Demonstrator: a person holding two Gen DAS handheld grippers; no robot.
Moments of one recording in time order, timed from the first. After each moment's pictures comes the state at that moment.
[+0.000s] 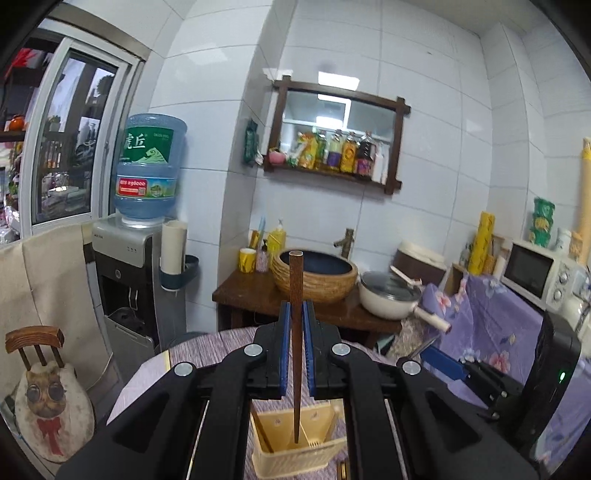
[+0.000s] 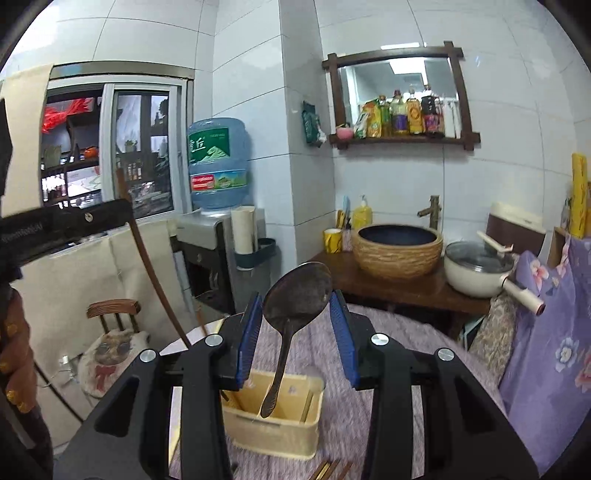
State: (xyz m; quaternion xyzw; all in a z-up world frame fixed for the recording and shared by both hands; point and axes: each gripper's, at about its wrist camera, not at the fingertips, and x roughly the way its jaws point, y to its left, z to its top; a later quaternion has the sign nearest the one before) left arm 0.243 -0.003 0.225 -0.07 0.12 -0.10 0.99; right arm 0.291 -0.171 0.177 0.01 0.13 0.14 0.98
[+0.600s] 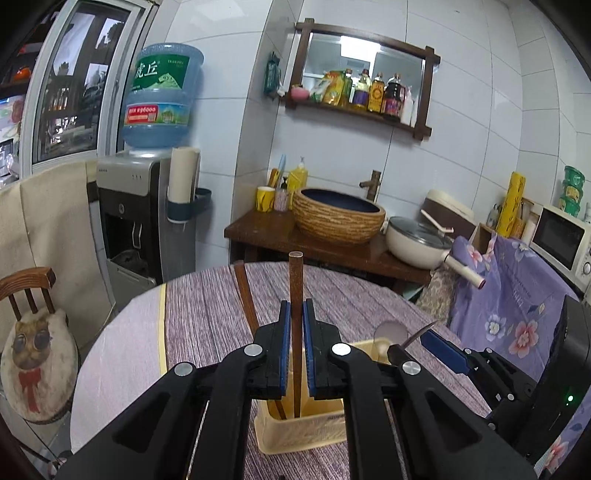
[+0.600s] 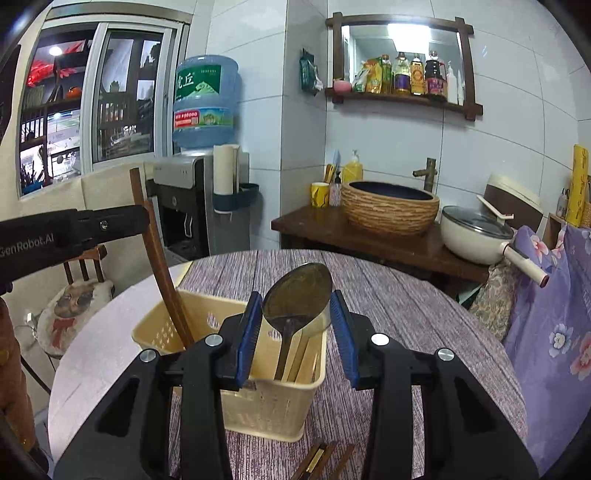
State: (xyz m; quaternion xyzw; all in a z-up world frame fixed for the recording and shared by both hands) left arm 0.287 -0.012 0.108 -0.07 0.22 -0.08 0.97; right arm 0.328 -0.139 0.065 -0.03 0.19 0.11 0.97
